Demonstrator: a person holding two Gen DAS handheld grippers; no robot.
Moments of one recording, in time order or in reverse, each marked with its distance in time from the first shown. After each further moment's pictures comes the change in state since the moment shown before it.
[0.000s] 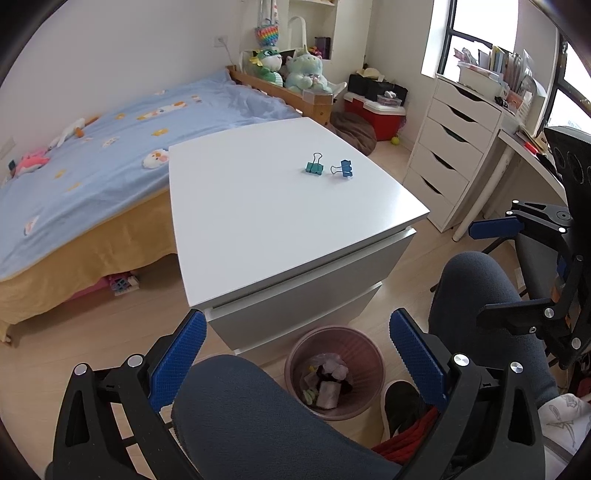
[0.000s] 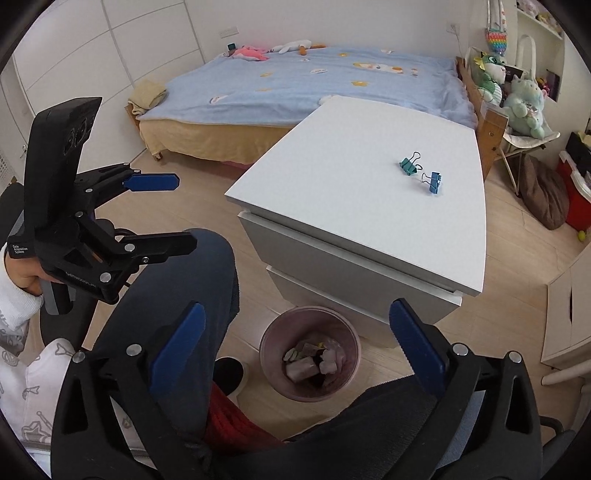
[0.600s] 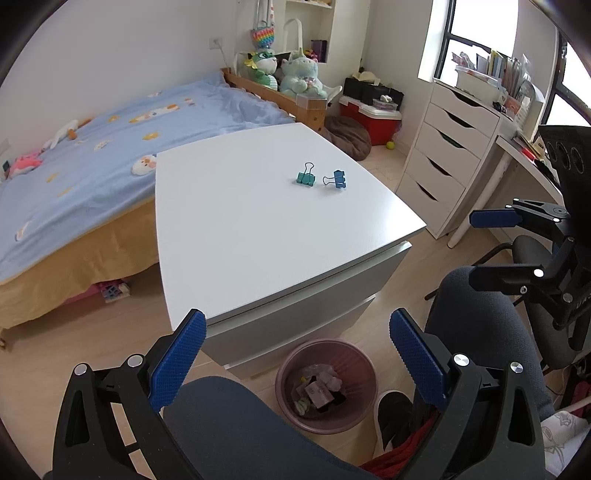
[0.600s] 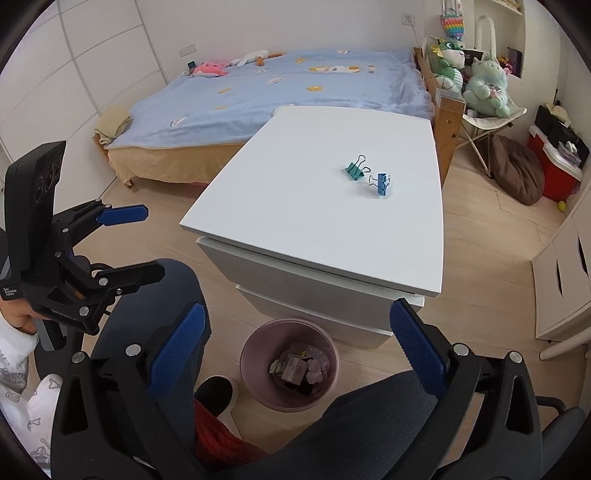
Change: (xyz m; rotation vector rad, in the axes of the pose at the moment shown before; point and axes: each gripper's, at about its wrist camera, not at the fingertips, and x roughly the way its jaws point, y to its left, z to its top) left arm 0.015 -0.005 0.017 -0.006 -0.016 -0.025; right arm -0.009 -0.044 0.010 0.128 -0.040 -0.076
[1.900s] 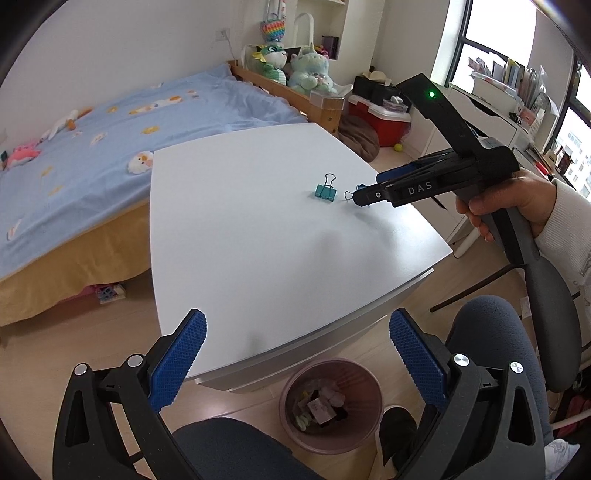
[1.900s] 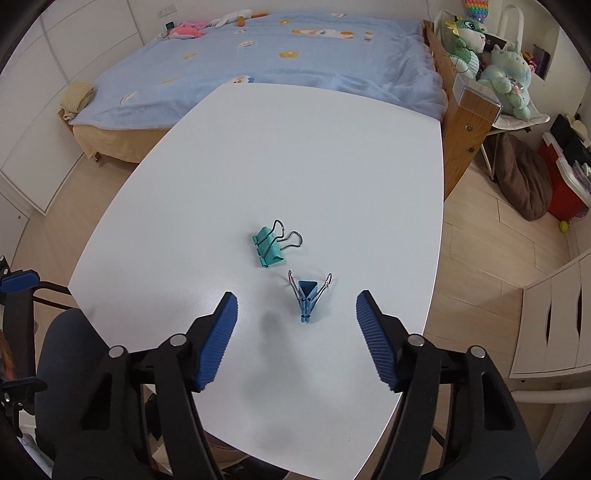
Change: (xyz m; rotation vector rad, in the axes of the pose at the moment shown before) left arm 0.034 0.020 0.031 -0.041 0.023 -0.006; right arm 0.143 -0.085 0.126 -0.067 0.183 -0.062
